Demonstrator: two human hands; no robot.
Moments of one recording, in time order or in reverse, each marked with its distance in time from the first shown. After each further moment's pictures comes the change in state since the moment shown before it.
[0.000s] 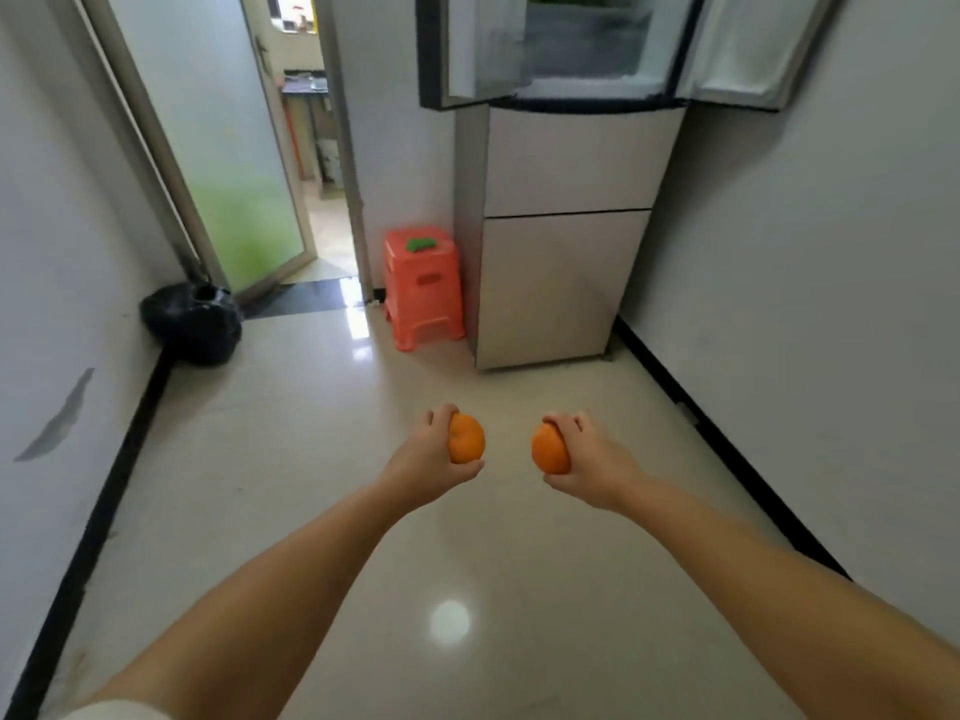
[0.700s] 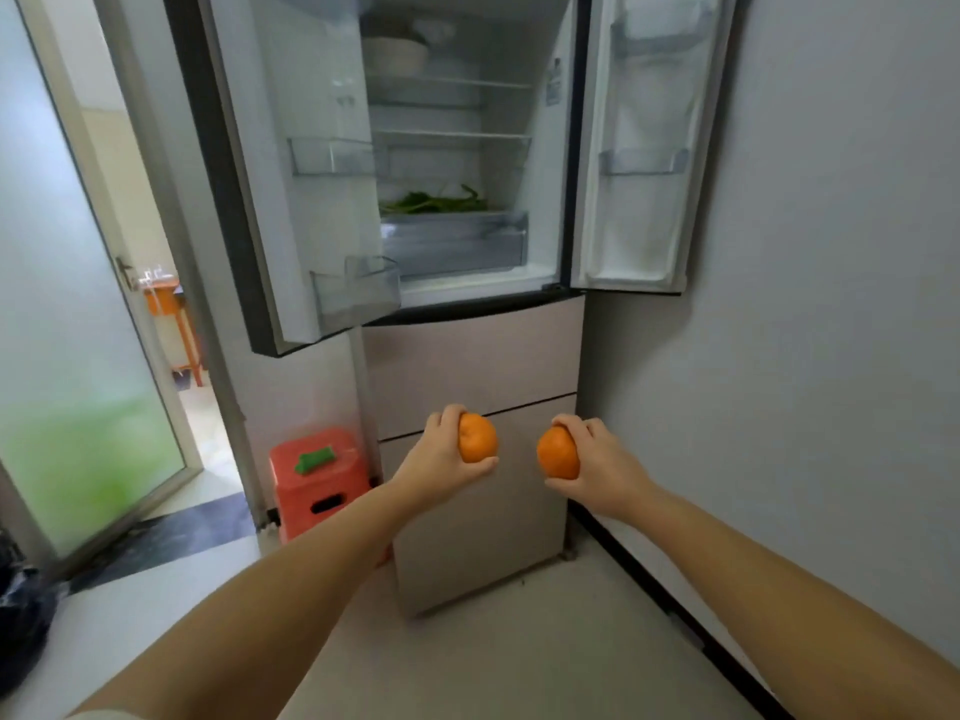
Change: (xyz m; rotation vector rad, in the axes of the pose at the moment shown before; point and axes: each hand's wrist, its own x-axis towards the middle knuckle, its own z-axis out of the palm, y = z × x) left_hand 0.512 0.224 -0.055 0.001 0.112 0.397; right_hand 0.377 0.199 -0.275 0.023 0.392 0.079
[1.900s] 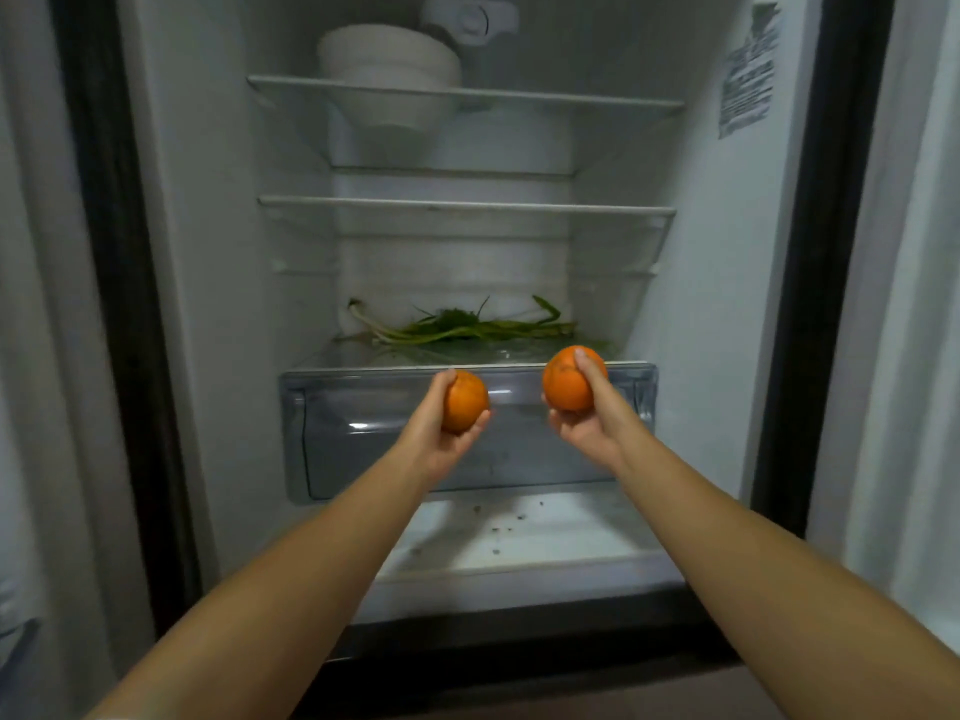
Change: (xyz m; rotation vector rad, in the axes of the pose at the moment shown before) left_hand 0.741 -0.128 -0.052 -1.602 0.393 -0.440; right_hand 0.813 0.086 -0.033 1.777 -0.188 0.195
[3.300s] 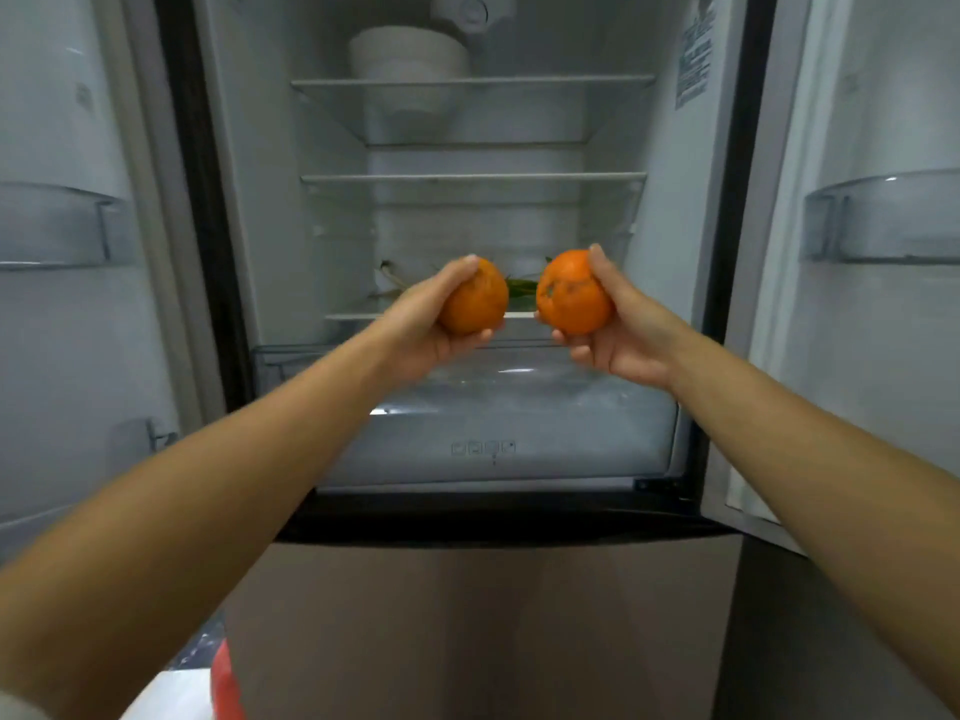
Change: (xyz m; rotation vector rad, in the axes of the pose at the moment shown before) left_hand -0.180 -0.001 0.078 0.524 -0.142 0.280; right_hand -0.150 -0.085 -0.018 -0.394 -0.473 0.021
